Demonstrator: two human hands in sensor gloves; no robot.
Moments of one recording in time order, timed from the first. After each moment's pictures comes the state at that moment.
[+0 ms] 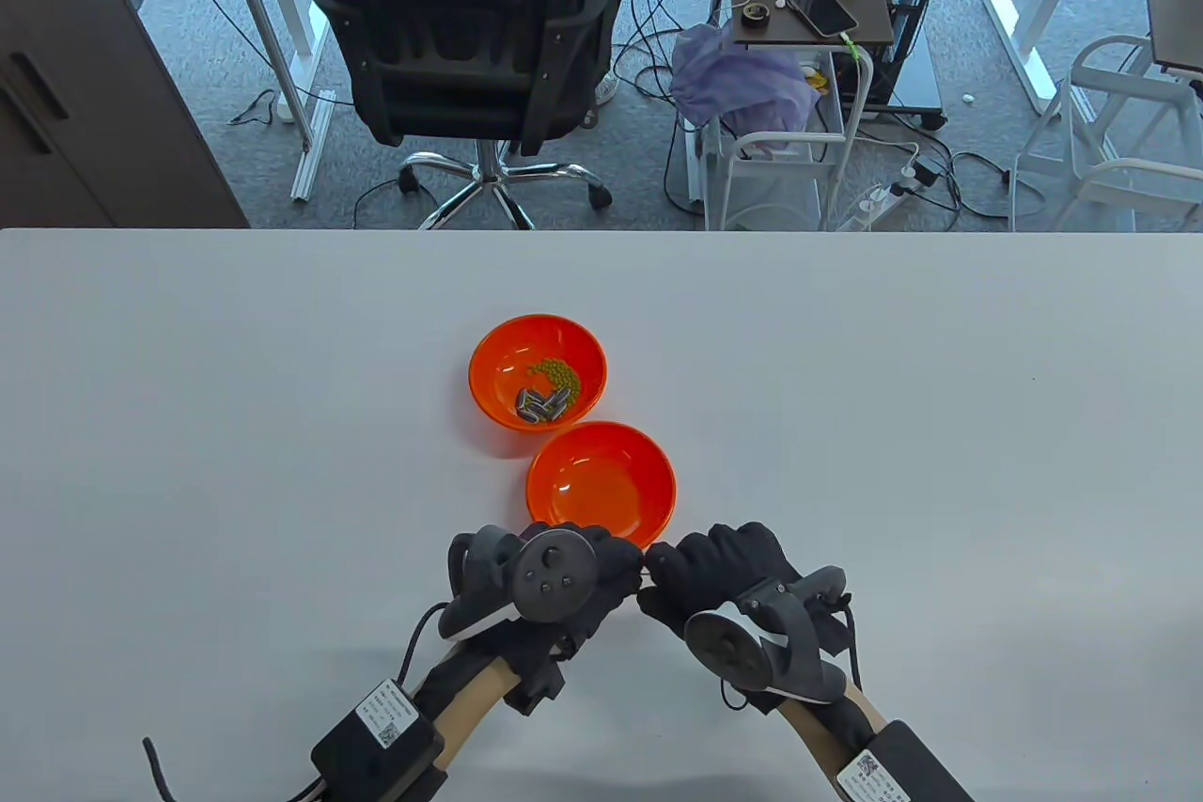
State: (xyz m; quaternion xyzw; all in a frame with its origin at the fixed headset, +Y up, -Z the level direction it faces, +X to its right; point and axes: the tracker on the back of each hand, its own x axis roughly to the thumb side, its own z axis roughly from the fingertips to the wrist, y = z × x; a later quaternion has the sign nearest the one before) left_hand -0.092 -0.688 -0.242 -0.02 -0.25 0.20 0.95; right_hand 0.096 -0.695 -0.206 0.23 -0.23 0.94 0.08
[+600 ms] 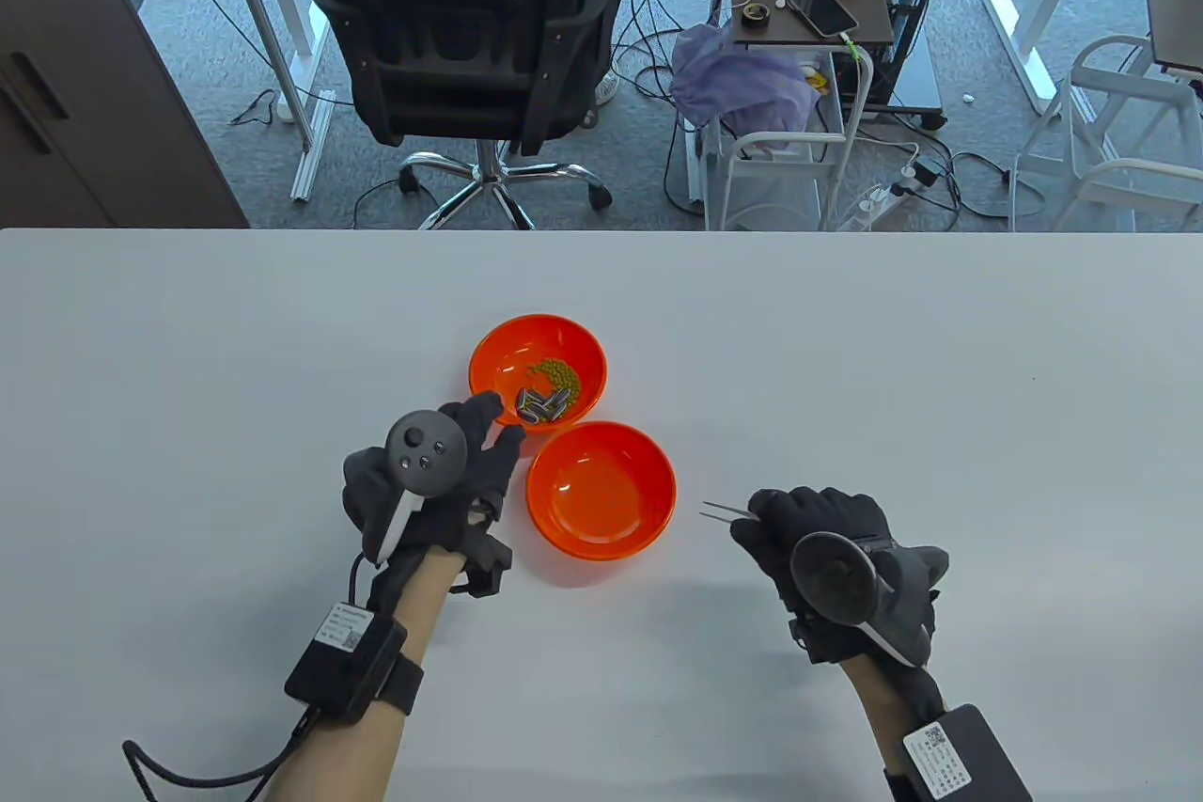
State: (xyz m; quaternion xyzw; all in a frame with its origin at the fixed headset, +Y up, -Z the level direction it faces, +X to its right) left_hand -0.204 -0.706 -0.337 0.02 0.09 0.24 0.97; right_hand 0.188 -0.685 -0.243 0.03 -0.19 0.97 0.15
